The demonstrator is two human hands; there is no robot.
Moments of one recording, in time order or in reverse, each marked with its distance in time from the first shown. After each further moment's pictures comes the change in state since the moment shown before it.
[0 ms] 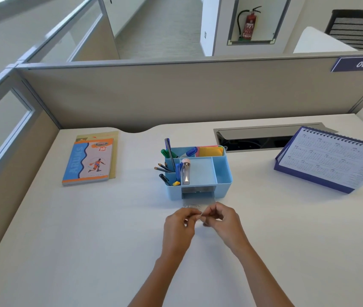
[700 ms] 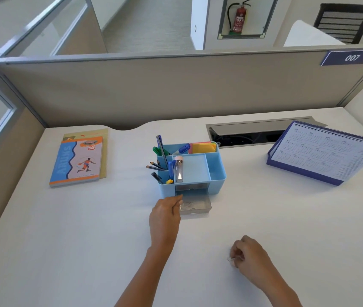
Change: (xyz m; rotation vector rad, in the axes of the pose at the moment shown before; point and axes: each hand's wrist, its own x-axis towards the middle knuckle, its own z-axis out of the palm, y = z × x) left_hand 0.020 0.000 -0.013 0.256 0.167 0.009; right_hand -0.058 0.062 -0.056 -0.769 -0.190 0.072
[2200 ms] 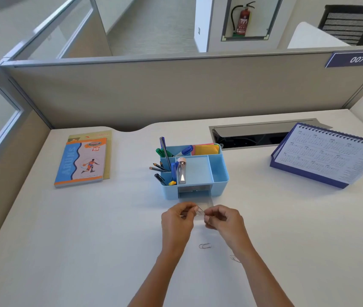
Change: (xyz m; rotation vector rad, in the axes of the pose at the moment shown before) left_hand -0.015 0.021 0.005 -0.378 -0.103 -0.146; right_hand 0.050 -0.077 -0.016 0.930 0.216 0.042
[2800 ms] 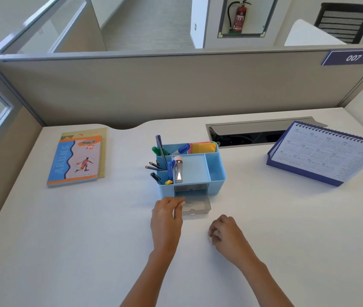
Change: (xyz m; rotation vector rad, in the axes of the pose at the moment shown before) left_hand 0.009 -0.014 -0.006 0.332 0.128 0.157; right_hand -0.003 0.039 -0.018 -0.856 -0.189 -0.184
